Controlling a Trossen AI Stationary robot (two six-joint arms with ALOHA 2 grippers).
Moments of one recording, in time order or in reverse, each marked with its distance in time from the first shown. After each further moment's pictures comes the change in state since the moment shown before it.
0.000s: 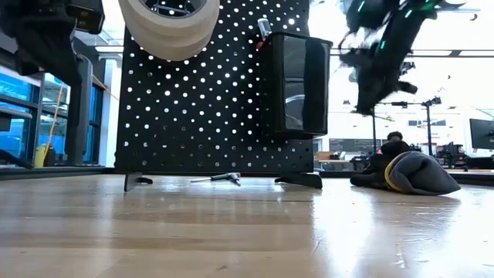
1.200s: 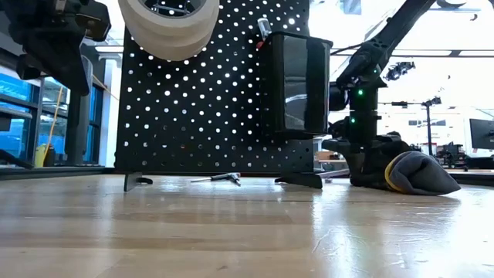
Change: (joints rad) left arm 0.032 0.045 0.000 0.010 -0.016 -0.053; right arm -0.217 0.574 0.007 0.147 0.031 -0.097
